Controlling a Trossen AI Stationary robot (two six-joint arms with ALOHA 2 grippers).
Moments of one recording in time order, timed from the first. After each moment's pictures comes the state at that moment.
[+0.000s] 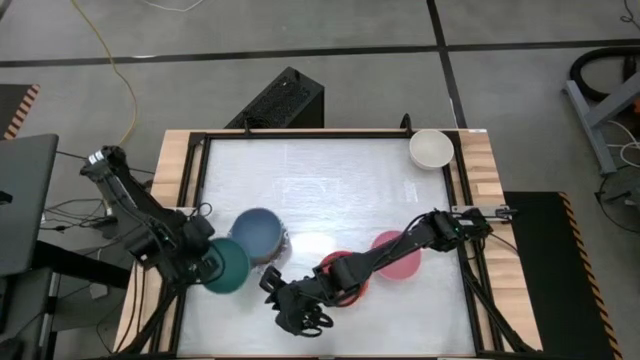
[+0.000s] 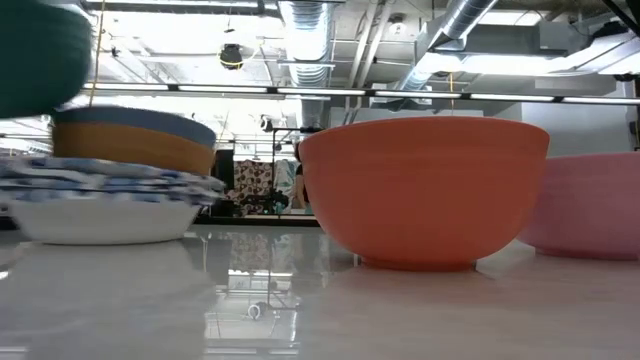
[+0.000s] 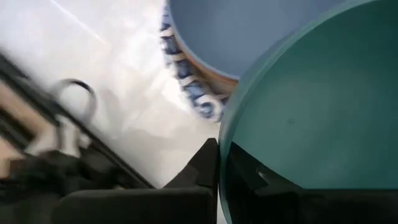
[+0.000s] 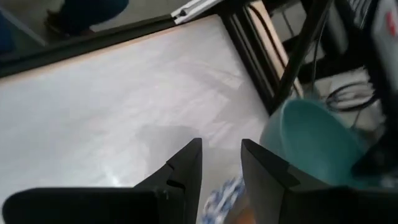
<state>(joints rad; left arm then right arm) -0.87 1.11 1.06 -1.42 -0.38 -1.57 0.43 2.28 2.25 -0.61 0.18 -0.76</state>
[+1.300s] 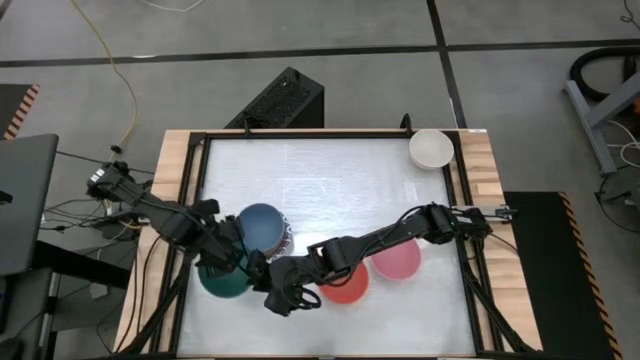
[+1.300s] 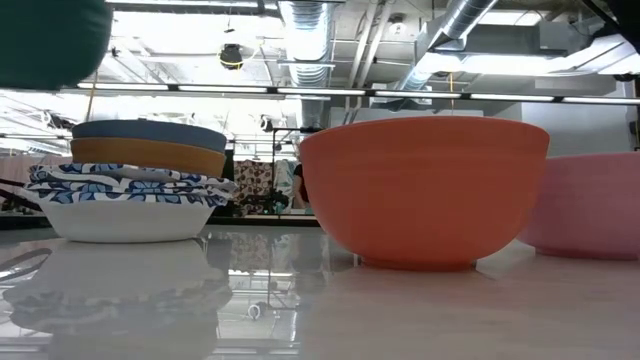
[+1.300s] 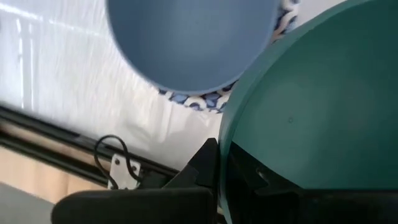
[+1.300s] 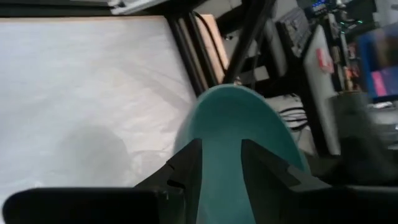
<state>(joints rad) -0.51 1.37 1.39 -1.54 -0.20 -0.81 0.35 2.28 2.25 -0.42 0.16 -1.02</state>
